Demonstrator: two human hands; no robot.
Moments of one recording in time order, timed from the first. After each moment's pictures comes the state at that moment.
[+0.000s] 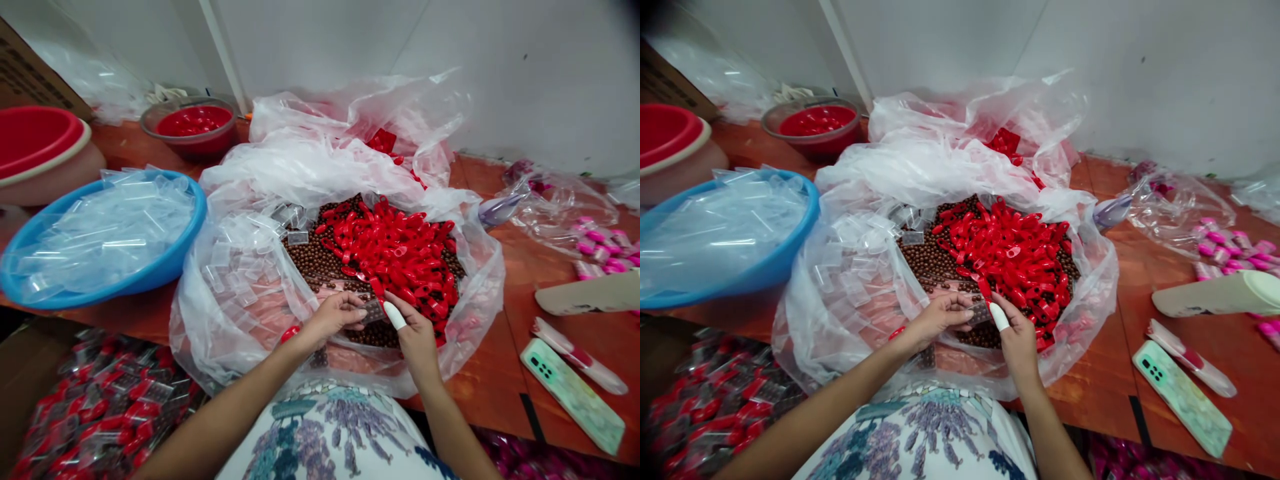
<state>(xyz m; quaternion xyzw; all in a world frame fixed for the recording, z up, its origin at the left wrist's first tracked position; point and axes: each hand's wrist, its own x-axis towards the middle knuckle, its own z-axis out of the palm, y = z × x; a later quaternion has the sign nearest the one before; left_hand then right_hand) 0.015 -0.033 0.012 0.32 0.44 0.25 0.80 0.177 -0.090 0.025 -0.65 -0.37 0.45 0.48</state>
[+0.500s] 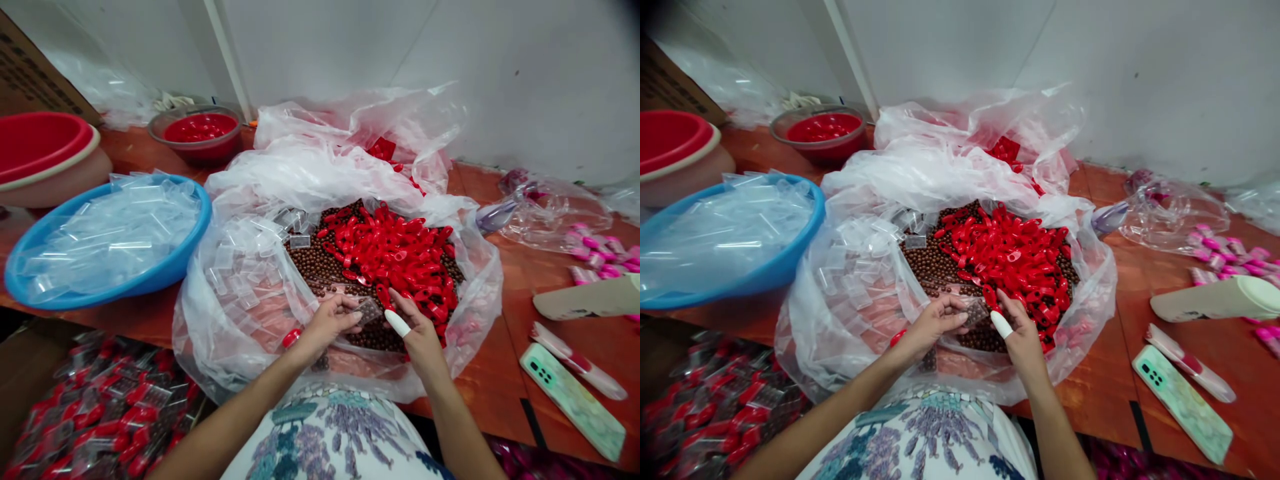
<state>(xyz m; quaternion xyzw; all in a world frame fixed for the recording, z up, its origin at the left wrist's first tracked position) 0.007 -0.042 0.026 0.32 0.44 0.32 0.78 0.187 -0.087 0.023 -0.63 -0.45 0.43 0.46</state>
